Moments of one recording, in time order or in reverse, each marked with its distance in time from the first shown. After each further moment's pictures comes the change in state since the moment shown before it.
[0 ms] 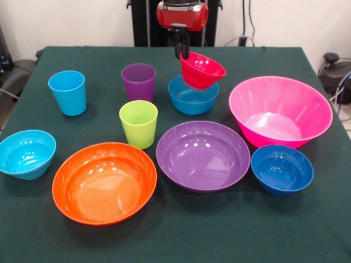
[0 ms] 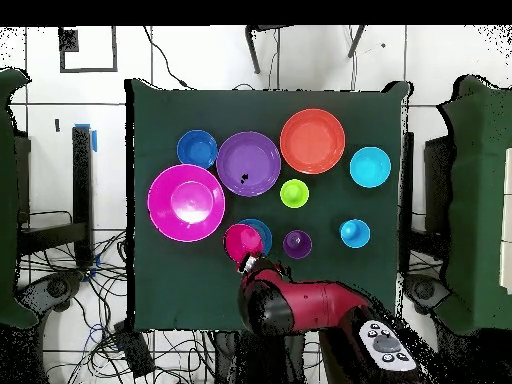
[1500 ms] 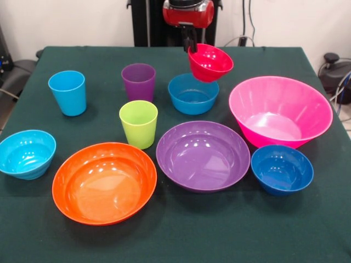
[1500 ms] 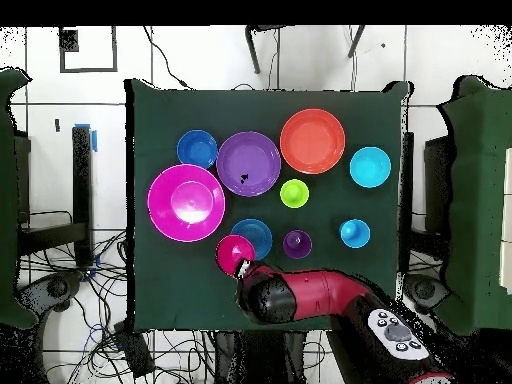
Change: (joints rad) arm -0.095 0.006 0.151 0.001 0.000 0.248 0.000
